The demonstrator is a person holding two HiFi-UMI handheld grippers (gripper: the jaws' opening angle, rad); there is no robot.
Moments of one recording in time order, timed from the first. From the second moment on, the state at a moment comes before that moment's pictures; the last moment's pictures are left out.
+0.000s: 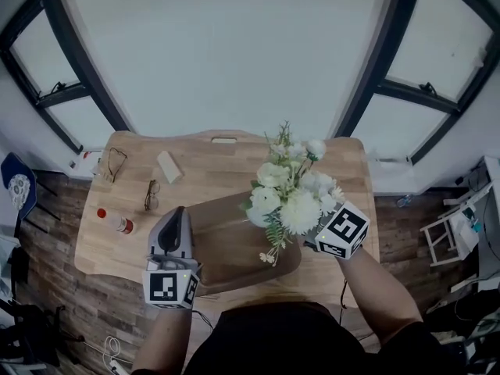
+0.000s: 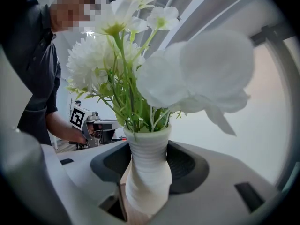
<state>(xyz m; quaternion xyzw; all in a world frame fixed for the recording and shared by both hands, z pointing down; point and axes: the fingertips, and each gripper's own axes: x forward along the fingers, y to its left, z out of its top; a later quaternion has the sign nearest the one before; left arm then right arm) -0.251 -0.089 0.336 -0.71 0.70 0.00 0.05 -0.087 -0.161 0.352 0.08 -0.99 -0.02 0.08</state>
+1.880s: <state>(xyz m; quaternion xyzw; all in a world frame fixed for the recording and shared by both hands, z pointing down) -0.084 -0.187 0.387 -0.80 0.60 -0.05 0.02 0.144 -0.214 0.430 0.28 -0.96 0.04 0.09</state>
